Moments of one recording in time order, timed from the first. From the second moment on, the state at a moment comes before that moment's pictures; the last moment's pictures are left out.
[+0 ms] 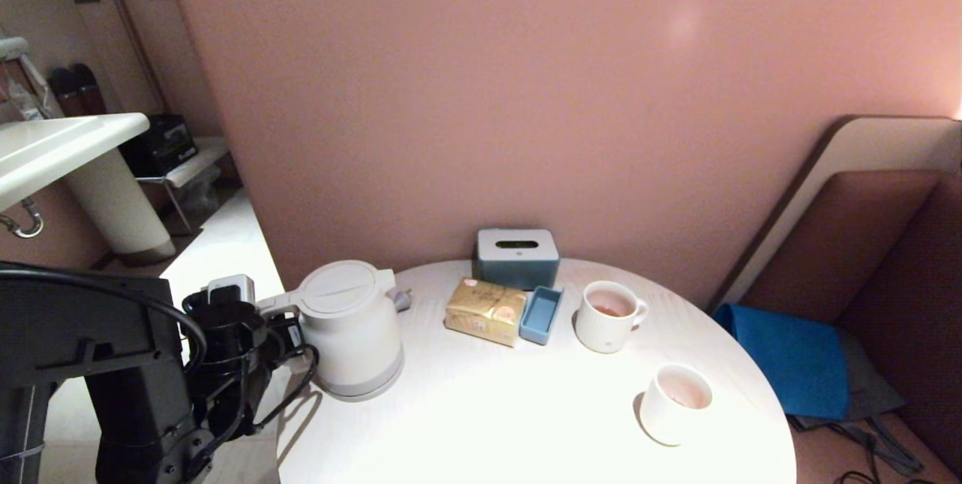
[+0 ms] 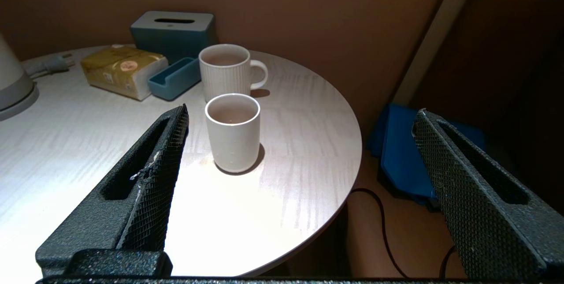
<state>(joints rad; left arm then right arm) -0.18 2.20 -0.42 -1.53 0.41 -0.20 -0.01 0.00 0.00 -0.06 0.01 -0.01</state>
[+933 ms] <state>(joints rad) -0.18 2.12 -0.29 -1.52 0.41 -0.19 -0.01 0.00 0.00 -0.06 0.01 -0.01</state>
